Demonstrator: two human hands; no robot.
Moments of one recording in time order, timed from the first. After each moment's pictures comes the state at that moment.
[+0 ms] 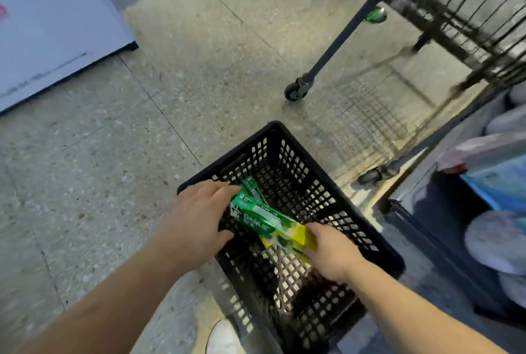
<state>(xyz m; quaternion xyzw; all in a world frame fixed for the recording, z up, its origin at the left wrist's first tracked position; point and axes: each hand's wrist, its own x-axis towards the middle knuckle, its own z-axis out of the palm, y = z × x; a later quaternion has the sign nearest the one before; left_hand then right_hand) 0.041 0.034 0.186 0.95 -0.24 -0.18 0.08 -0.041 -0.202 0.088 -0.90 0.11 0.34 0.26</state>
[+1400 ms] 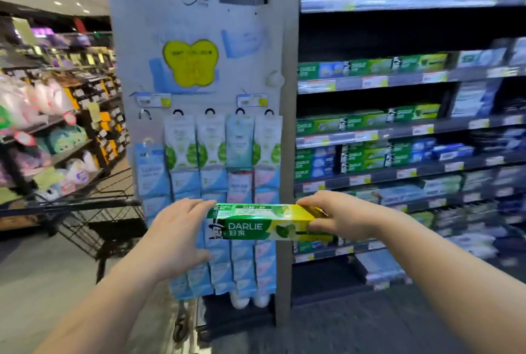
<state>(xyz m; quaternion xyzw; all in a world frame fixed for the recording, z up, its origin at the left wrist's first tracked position) -0.300 -0.172 0.780 0.72 -0.69 0.07 0.04 -0.570 -0.311 0.787 -0.91 0.37 0.00 0.17</state>
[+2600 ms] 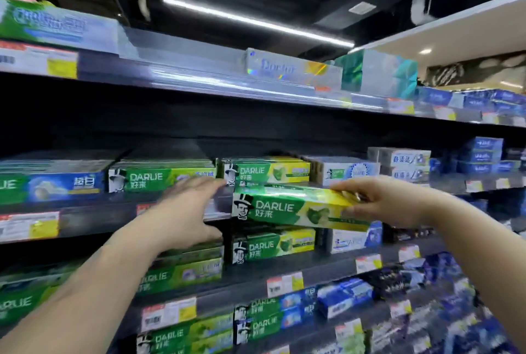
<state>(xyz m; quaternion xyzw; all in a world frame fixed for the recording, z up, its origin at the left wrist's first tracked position) -0.675 -0.784 0.918 0.61 -0.76 0.11 0.19 -1.009 -0.822 0.967 -0.85 0.51 -0.10 0.00</state>
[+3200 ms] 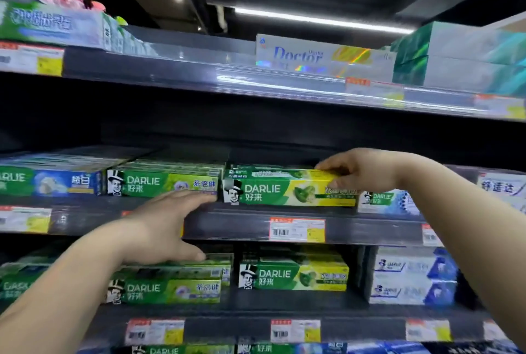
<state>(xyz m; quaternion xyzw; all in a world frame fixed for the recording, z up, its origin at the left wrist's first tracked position) -0.685 -0.811 0.919 0.70 -0.69 0.06 0.15 -0.974 -1.000 1.009 -0.93 0.36 -0.07 0.03</state>
